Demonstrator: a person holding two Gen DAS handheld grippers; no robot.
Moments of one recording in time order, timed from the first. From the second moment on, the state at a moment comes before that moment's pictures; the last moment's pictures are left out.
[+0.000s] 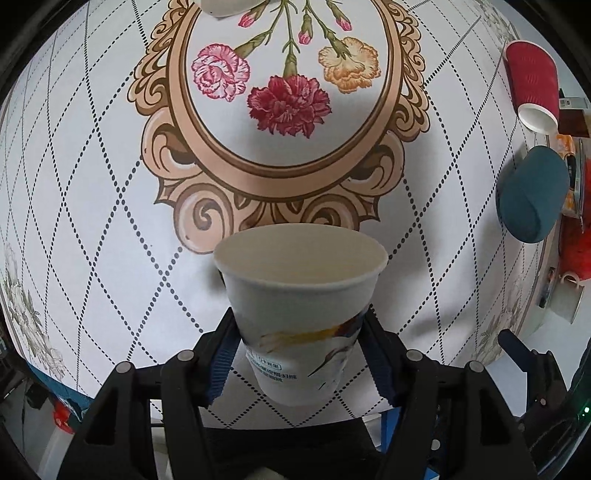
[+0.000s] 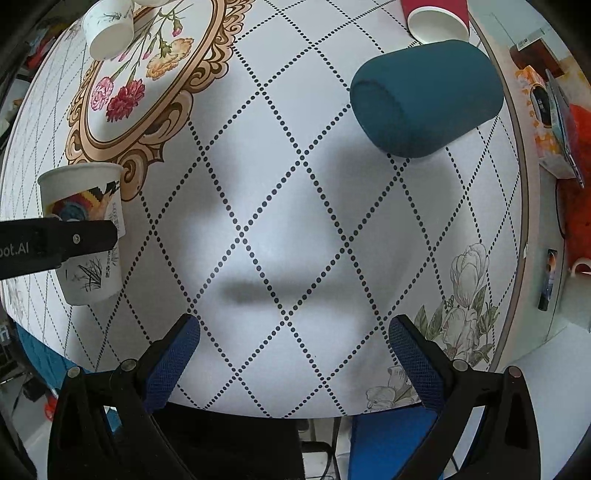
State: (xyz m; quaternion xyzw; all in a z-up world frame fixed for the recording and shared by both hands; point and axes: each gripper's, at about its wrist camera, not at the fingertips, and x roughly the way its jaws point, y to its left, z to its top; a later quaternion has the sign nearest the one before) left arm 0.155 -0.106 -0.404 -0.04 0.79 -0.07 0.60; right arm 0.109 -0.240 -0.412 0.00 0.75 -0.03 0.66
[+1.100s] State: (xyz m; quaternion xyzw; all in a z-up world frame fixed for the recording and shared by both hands) left arm 0.127 0.044 -0.343 -0.05 0.72 0.05 0.69; right arm 0.171 -0.148 -0.386 0.13 0.73 0.03 0.67
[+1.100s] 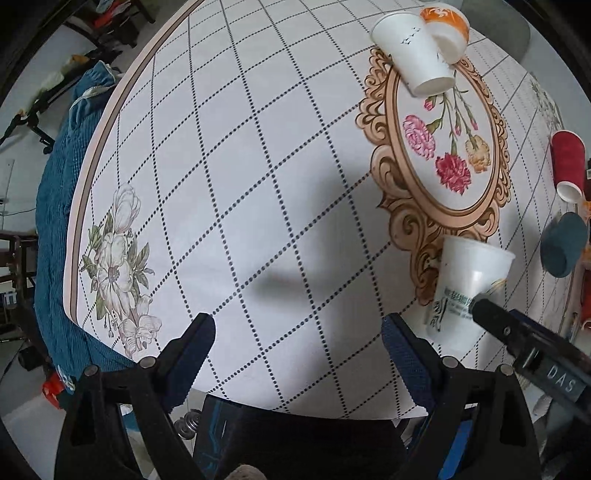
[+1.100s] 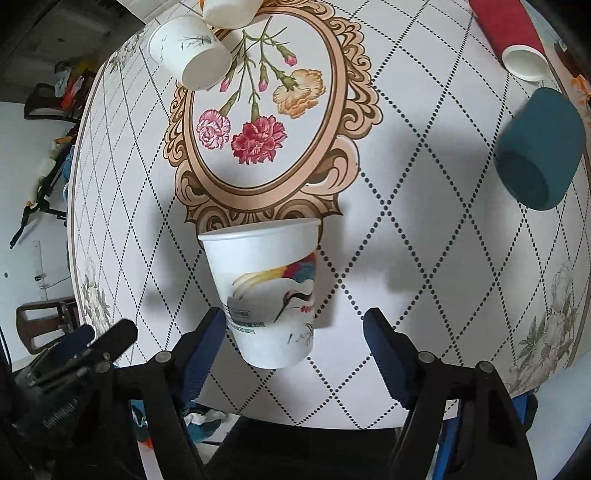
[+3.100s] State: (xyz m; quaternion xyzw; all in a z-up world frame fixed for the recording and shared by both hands) left arm 0.130 0.101 -0.446 -0.02 0.74 0.04 0.67; right arm 0.058 -0.067 -0.461 0.90 0.04 -0.44 -0.03
